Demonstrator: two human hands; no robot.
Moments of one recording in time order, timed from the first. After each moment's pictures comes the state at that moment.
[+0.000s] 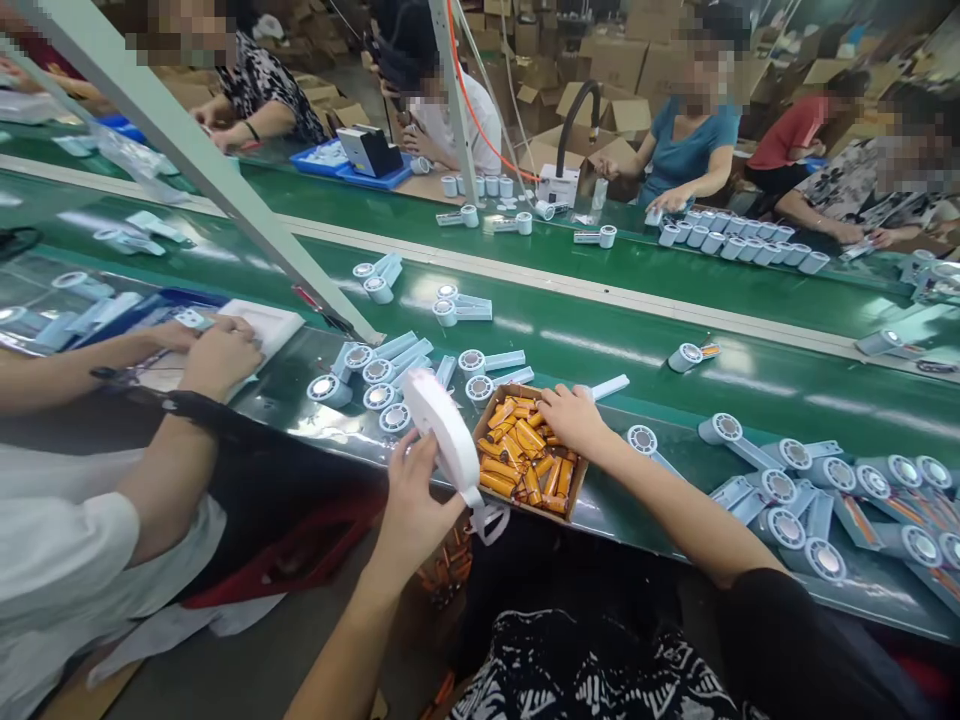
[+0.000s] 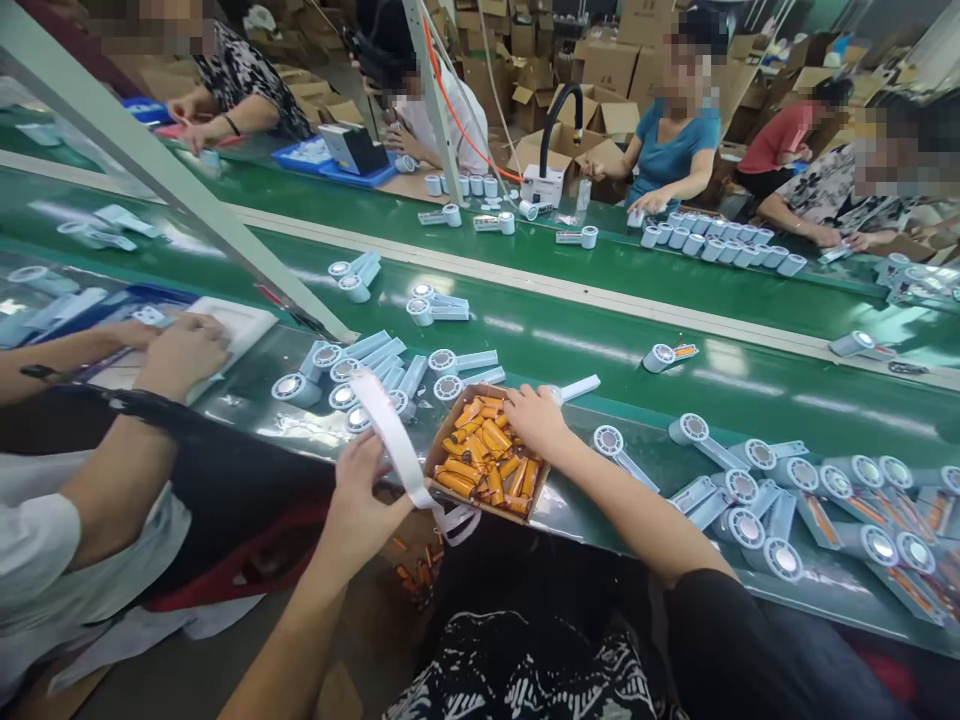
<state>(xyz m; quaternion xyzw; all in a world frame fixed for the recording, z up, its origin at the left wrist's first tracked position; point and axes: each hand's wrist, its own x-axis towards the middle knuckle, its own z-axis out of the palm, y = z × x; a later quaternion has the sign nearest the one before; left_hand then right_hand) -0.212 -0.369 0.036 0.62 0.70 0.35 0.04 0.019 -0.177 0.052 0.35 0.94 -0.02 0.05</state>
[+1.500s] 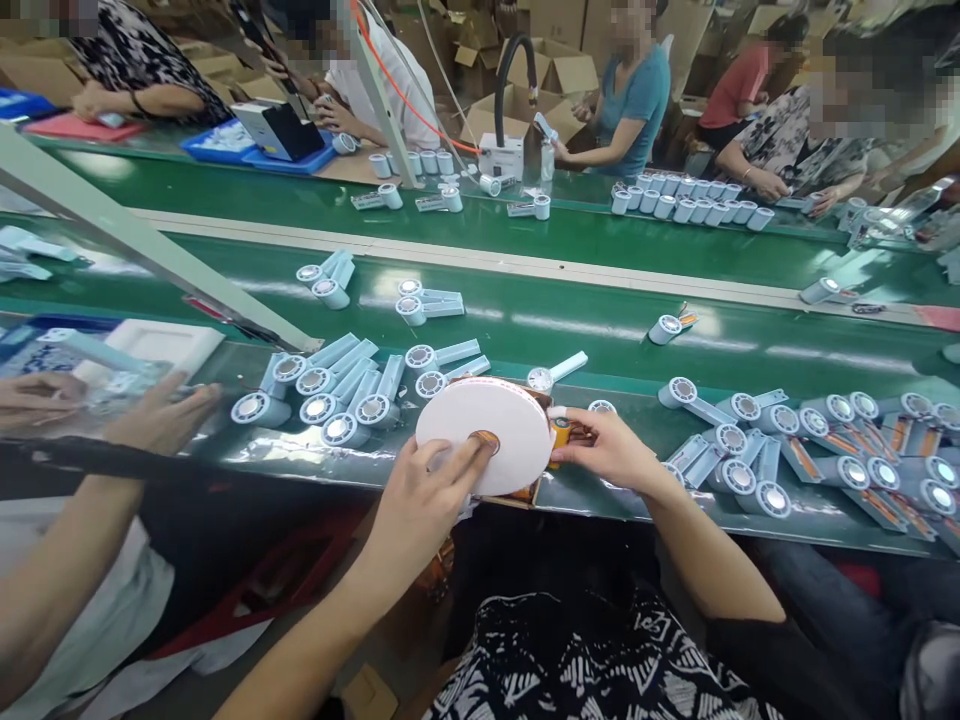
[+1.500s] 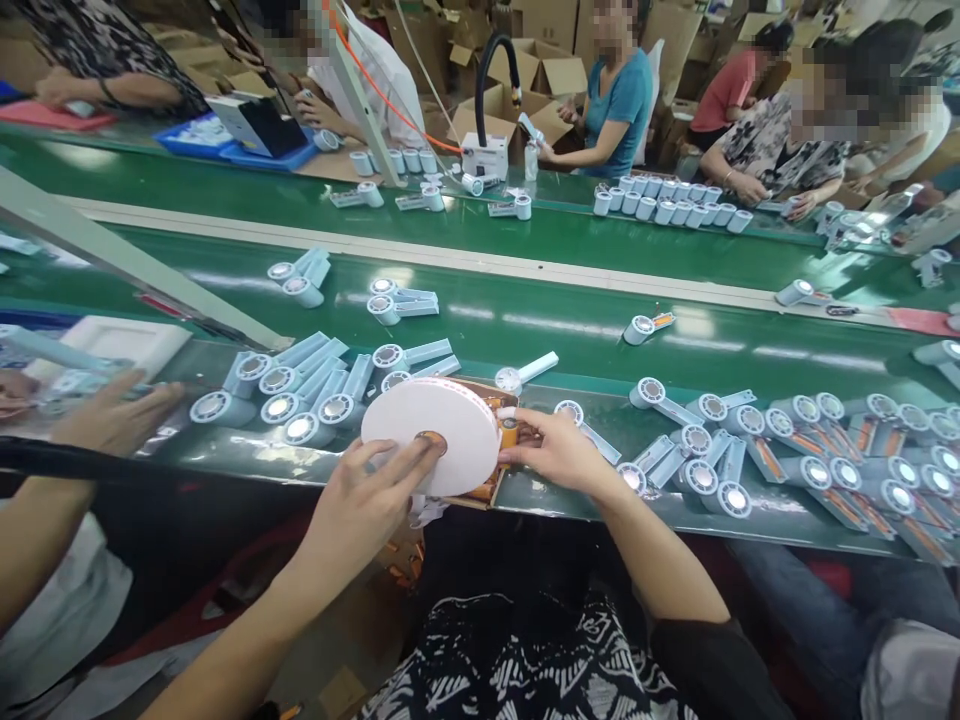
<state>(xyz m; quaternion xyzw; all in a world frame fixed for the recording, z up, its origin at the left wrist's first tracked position) -0.161 -0.347 0.074 0.84 0.52 0.12 -0.11 0.133 -0.234 0.096 0.37 0.68 -0.58 -0.25</state>
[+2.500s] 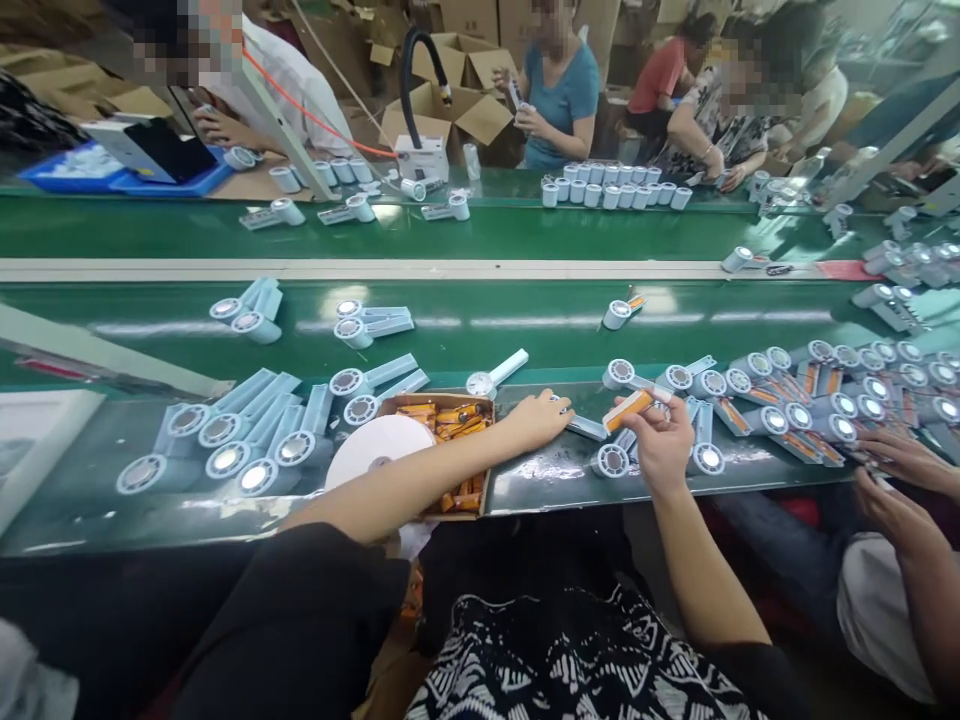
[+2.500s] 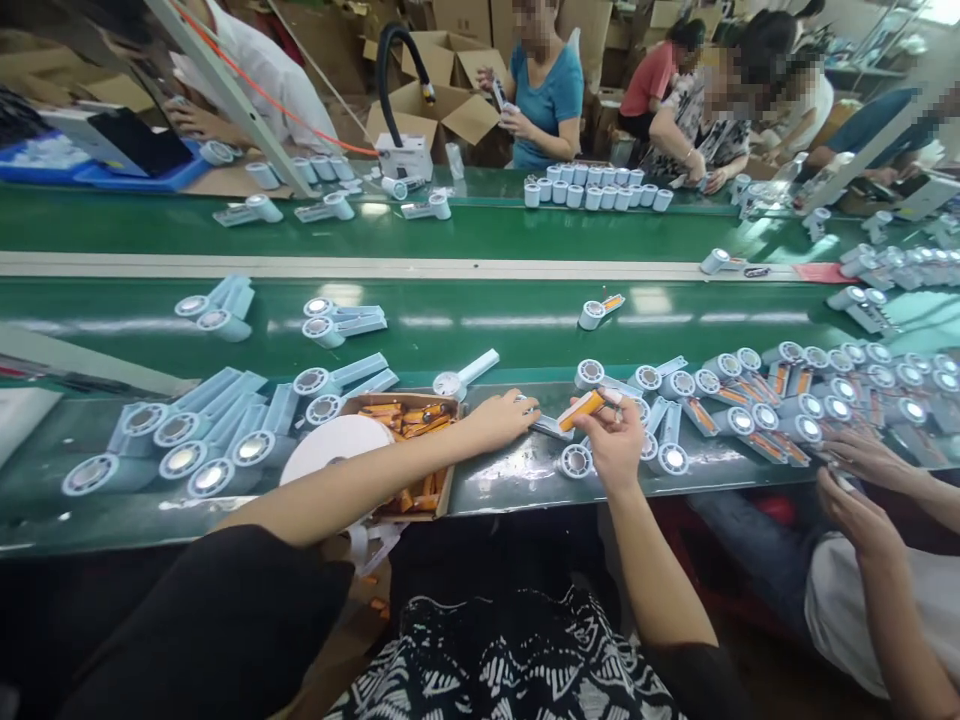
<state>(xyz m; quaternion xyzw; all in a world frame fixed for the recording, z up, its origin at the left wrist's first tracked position) 0.050 -0.194 0.027 0.95 0.29 -0.06 0.09 0.244 -0.269 0.036 0.50 0.38 -0.36 -0.69</state>
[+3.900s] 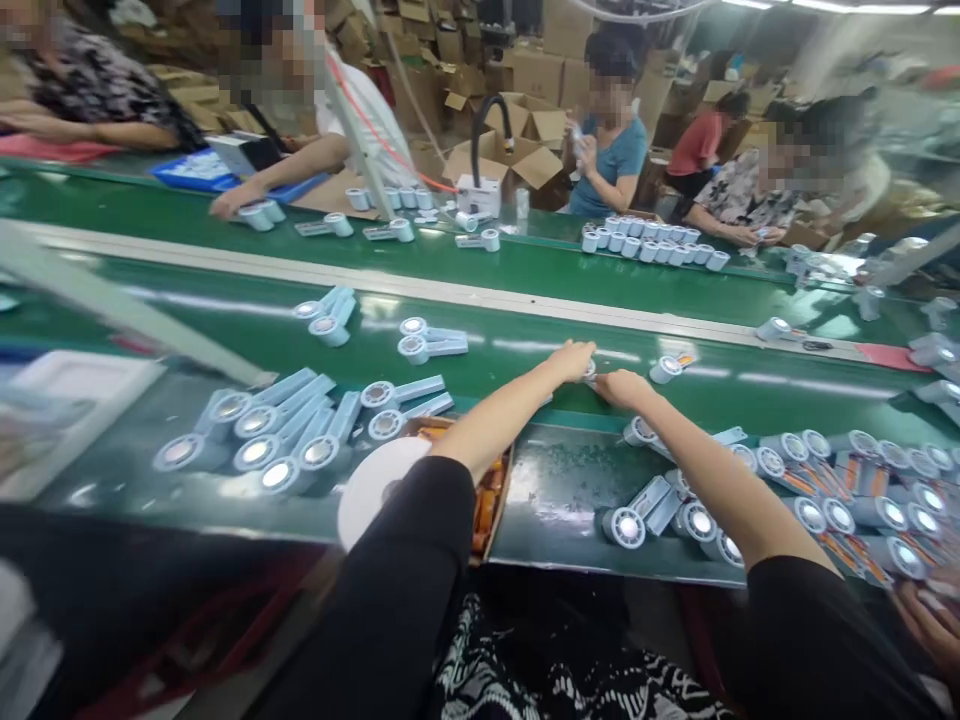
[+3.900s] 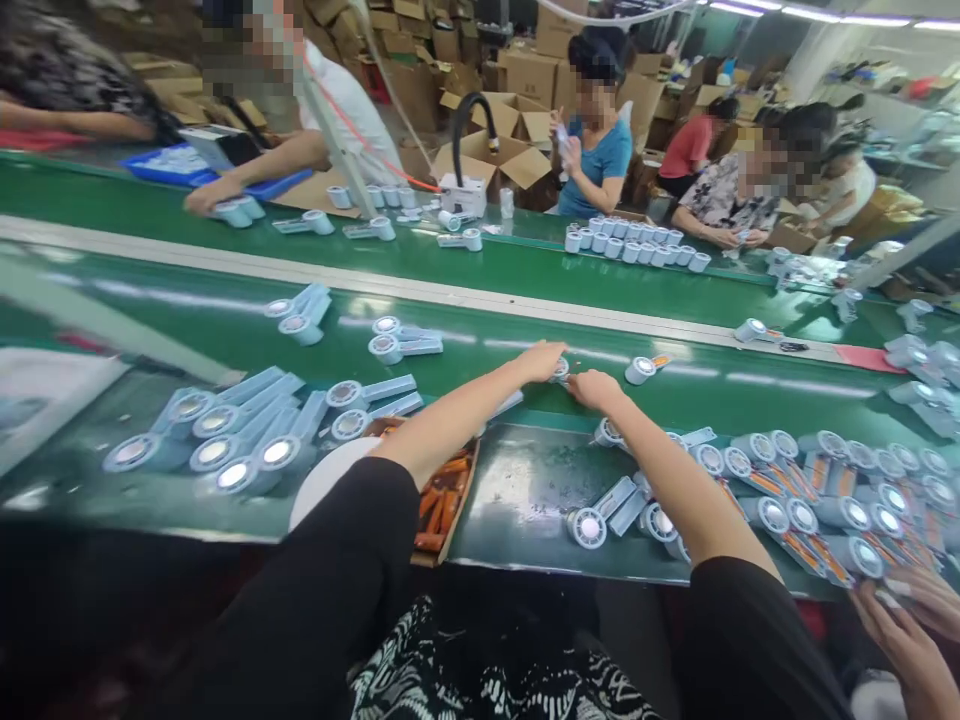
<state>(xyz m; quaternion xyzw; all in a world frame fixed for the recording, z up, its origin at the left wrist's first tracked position) 0.077 -0.001 0.045 0.85 0.48 0.02 0.20 0.251 -0.038 0.029 0.57 0.80 -0.08 0.19</state>
